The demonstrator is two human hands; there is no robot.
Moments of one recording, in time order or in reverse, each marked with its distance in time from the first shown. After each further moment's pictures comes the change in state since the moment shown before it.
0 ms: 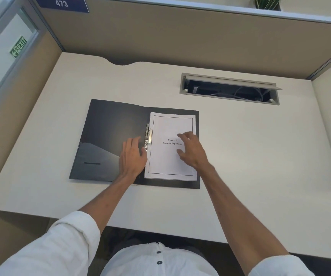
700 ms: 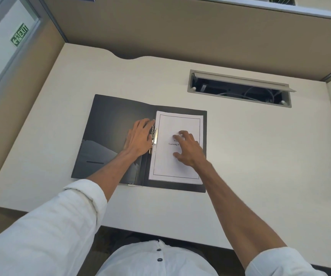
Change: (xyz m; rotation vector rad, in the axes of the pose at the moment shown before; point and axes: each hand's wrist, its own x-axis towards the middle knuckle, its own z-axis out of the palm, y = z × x) left_hand 0.079 0.002 -0.014 0.193 -0.198 0.263; right_hand 0.029 -0.022 0.014 -0.190 -0.135 -0.077
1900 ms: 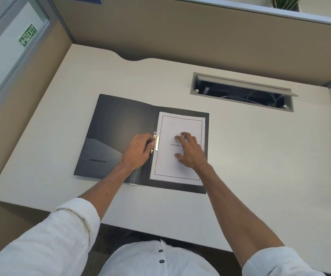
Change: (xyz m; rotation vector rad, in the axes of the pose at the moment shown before) left_hand -0.049 -0.009 0.010 -0.232 0.028 0.008; right_hand -0.004 -0.001 0.002 0.045 0.000 0.025
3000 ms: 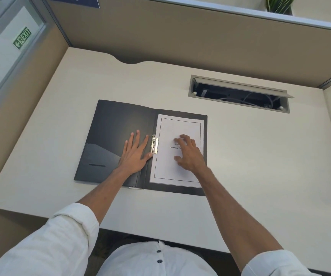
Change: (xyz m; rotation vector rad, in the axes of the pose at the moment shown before) left_hand 0.004 -0.014 0.001 0.253 -0.300 -0.148; right_hand -0.001 -0.006 0.002 0.038 0.002 0.031
